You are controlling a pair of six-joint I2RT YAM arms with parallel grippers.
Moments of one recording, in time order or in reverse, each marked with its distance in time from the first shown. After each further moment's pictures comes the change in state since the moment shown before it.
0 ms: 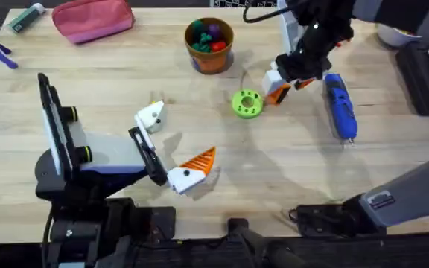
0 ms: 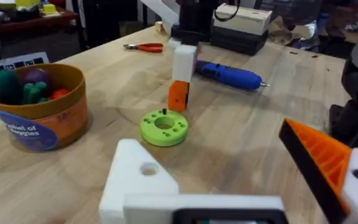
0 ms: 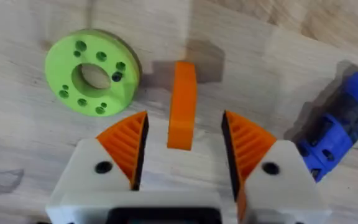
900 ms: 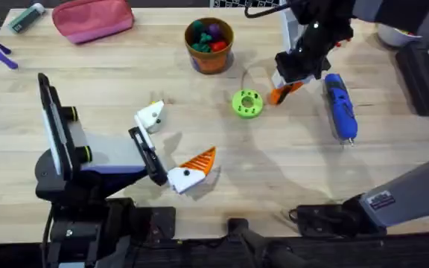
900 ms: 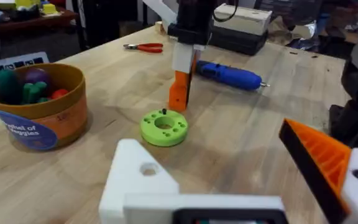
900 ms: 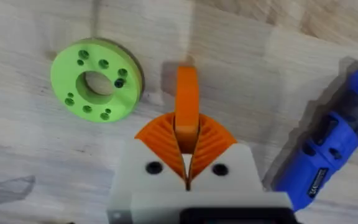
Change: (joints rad) left arm 0.000 0.000 0.000 0.000 0.000 -0.002; right arm 0.000 0.000 0.000 0.015 -0.015 0.039
